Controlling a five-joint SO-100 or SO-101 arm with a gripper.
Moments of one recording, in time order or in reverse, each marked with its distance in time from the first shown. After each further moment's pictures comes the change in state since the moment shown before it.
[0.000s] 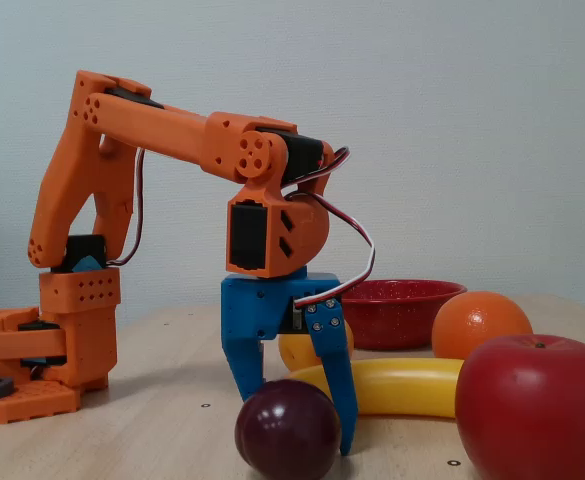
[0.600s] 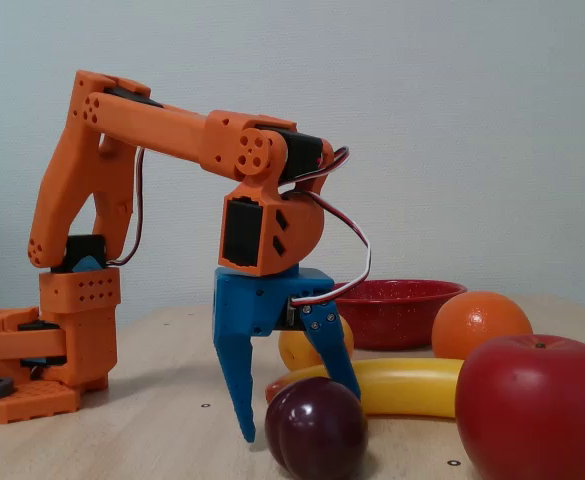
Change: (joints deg) arm 0.0 0.3 0.0 5.4 -9.8
